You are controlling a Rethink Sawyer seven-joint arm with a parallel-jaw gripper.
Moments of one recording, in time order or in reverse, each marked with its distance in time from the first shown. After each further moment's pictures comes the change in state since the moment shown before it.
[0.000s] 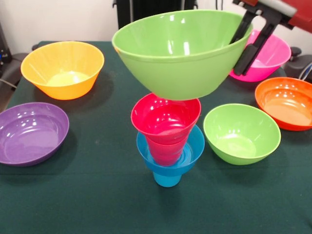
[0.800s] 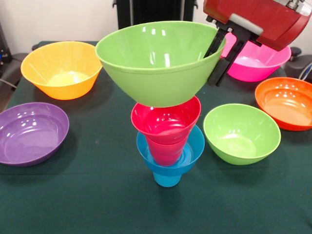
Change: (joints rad) arm 0.000 -0.013 0.039 0.062 -0.065 -0.051 0.000
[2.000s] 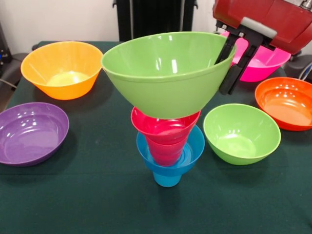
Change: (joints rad) arm -0.001 -0.008 0.030 0.002 0.000 -0.071 0.000
